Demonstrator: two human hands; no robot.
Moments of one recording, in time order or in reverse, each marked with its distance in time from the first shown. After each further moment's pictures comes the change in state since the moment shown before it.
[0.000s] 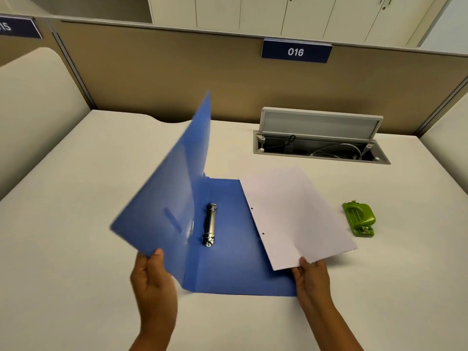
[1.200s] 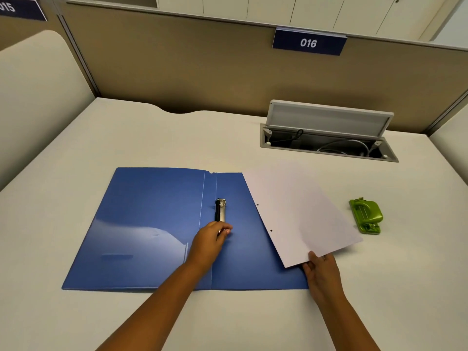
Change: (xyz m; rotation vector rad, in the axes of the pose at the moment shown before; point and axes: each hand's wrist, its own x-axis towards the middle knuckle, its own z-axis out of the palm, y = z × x) left_hand 0.052 -0.110 0.034 0.792 -0.769 -0.015; right_hand 0.018 -0.001 -0.012 -0.119 -0.063 -0.005
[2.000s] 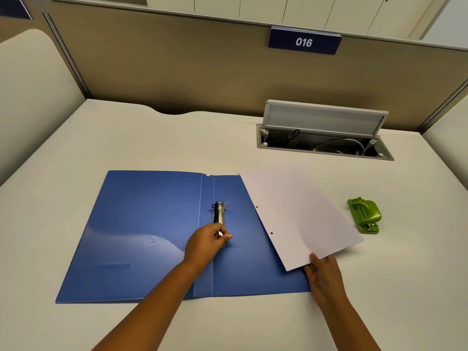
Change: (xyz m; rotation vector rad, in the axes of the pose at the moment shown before) left_hand 0.017 -0.008 -0.004 0.076 -0.042 -0.042; right_hand -0.005 -0.003 0.002 -0.008 -0.007 -0.009
